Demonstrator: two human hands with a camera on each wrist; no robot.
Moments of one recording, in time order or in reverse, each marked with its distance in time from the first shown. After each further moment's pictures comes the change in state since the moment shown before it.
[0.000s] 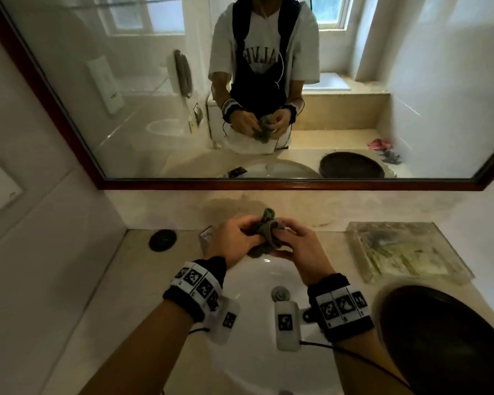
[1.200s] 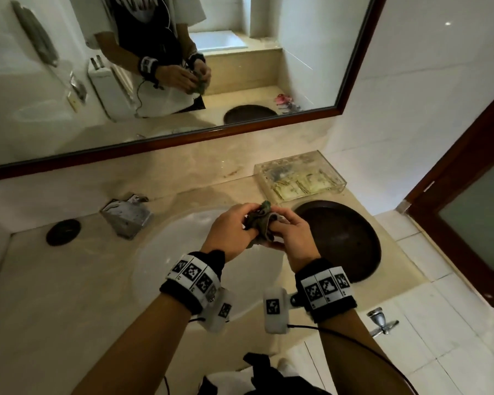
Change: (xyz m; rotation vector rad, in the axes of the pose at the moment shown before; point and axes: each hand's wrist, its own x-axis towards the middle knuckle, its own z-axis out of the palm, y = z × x) left_hand -0.081 0.041 0.161 0.085 -0.366 0.143; right_hand -0.139 0.039 -0.129 0.074 0.464 0.047
